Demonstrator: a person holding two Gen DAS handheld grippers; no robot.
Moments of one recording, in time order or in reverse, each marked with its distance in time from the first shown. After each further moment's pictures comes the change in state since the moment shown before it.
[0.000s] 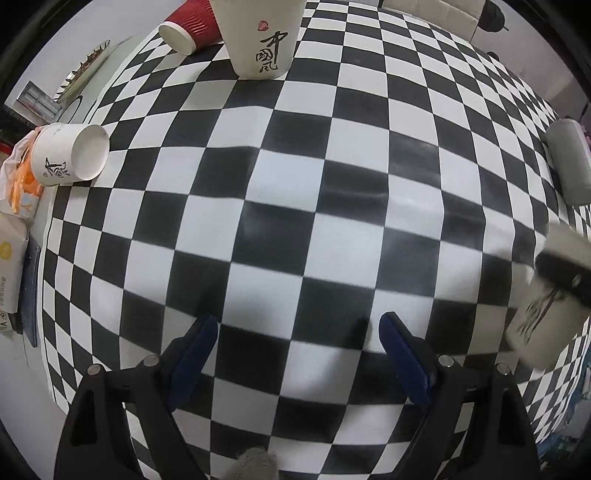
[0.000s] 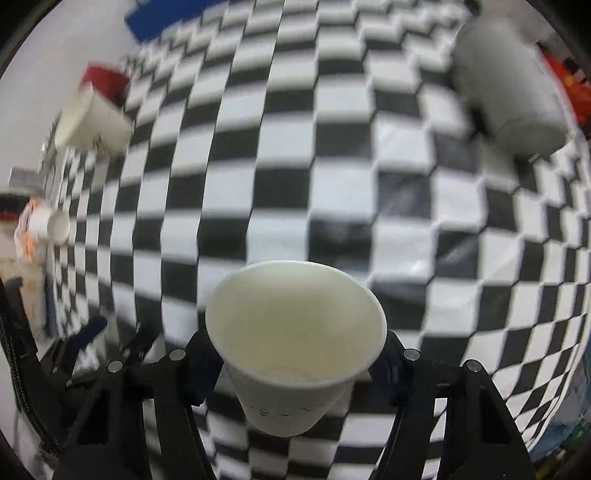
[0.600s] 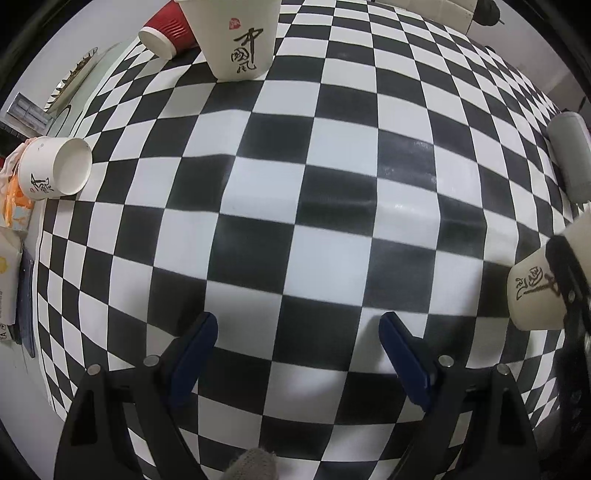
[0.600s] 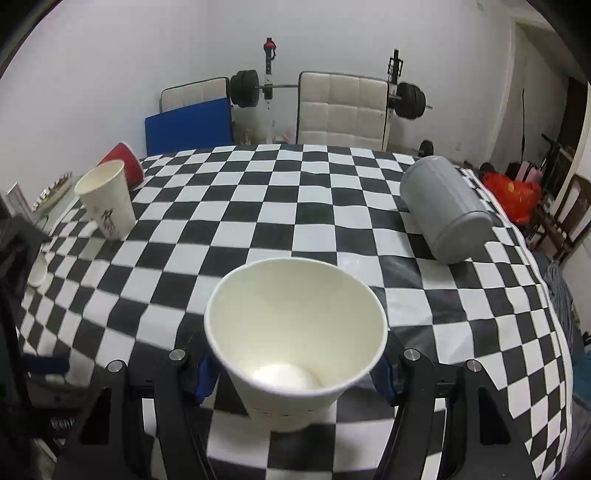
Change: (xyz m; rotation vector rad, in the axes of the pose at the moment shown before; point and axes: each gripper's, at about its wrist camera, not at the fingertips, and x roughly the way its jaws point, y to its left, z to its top) left arm 0.011 -0.037 0.014 0.029 0.001 0.013; right arm -0.013 0.033 -0.058 -0.110 -0.600 -0.172
